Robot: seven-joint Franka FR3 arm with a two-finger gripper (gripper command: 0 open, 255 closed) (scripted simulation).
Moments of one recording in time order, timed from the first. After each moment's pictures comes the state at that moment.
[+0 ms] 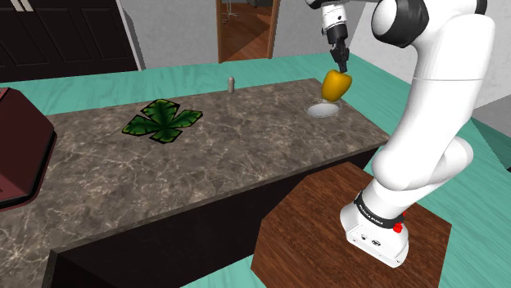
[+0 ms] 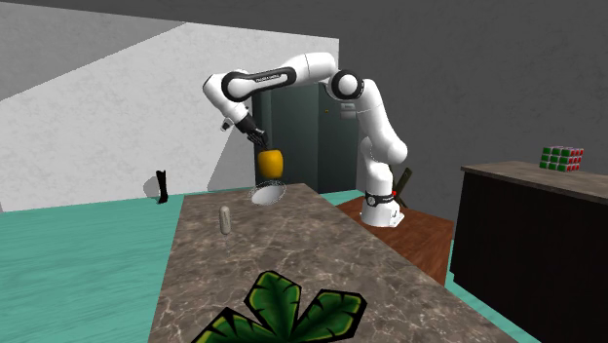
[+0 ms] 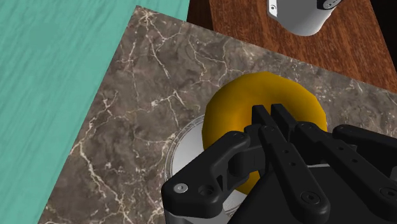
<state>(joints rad) -0.44 0.40 -0.20 -1.38 -0.16 1.10 -0.69</state>
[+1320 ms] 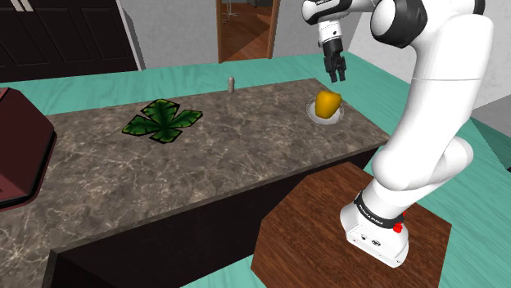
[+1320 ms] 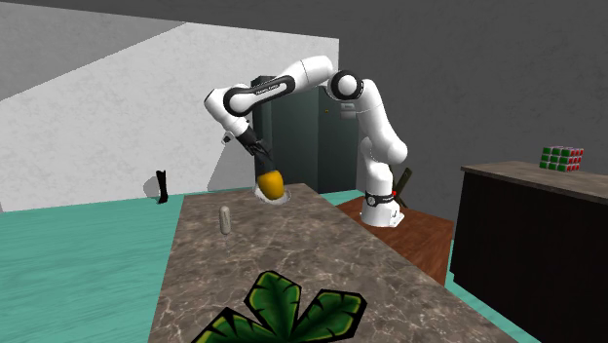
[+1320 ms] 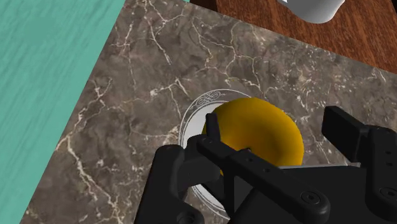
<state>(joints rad) -0.44 0.40 -0.20 -1.50 -0.15 1.23 -0.67</state>
